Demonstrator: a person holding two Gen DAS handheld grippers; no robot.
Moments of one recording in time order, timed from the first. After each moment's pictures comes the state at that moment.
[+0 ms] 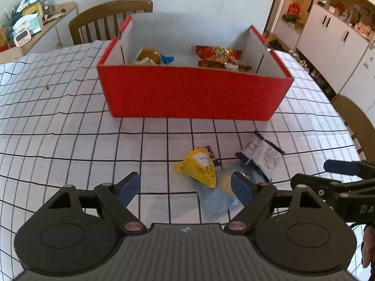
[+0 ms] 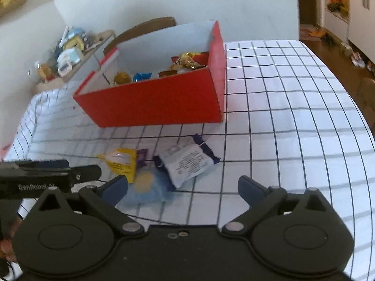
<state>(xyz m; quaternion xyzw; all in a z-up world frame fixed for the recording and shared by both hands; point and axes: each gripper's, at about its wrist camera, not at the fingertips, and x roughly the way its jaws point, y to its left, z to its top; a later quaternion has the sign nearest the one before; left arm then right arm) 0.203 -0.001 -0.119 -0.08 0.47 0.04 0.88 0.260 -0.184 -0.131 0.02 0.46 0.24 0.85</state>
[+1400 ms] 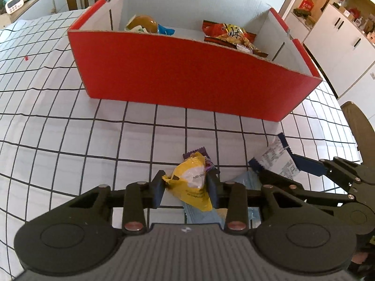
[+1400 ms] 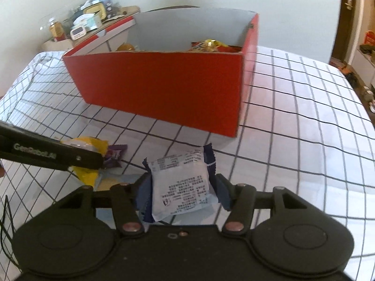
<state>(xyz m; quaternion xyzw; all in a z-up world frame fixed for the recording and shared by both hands) 0.246 0.001 -0.154 -0.14 0.51 0.04 0.85 0.297 -0.156 -0.173 -0.08 0.44 0.29 0.85</state>
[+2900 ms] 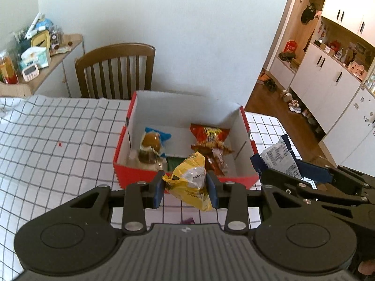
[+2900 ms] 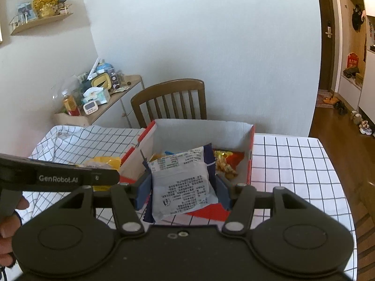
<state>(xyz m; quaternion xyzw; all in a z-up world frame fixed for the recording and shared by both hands) 0.231 0.021 0.017 -0.11 0.39 0.05 0.91 0.284 -0.130 -0.008 -0.02 0.33 0.28 0.90</state>
